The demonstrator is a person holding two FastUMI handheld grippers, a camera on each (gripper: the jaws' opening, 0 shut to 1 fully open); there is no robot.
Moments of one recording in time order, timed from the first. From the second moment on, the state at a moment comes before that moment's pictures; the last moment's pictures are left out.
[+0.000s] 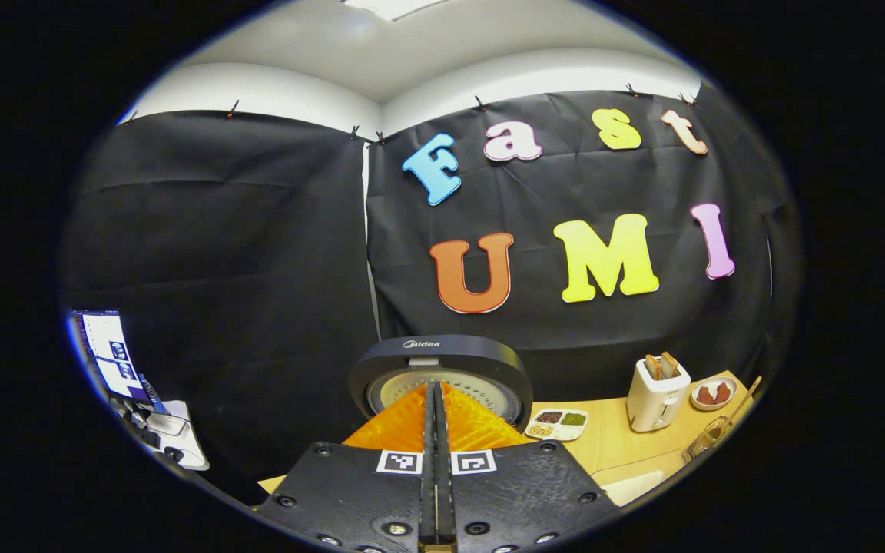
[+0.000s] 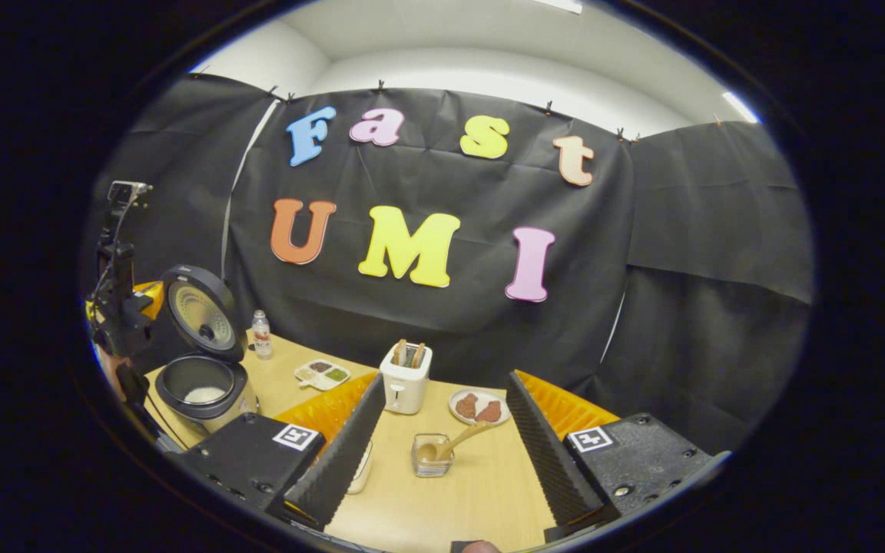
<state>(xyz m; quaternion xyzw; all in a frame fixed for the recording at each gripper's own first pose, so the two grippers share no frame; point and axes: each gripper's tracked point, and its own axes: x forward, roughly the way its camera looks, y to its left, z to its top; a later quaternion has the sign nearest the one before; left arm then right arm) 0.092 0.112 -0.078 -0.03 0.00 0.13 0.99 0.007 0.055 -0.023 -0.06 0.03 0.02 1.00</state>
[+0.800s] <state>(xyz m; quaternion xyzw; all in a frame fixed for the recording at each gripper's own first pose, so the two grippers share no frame) 0.024 0.093 -0.032 -0.02 -0.01 0.10 1.00 0.008 0.047 -0.014 -0.02 0.01 0.01 1.00</state>
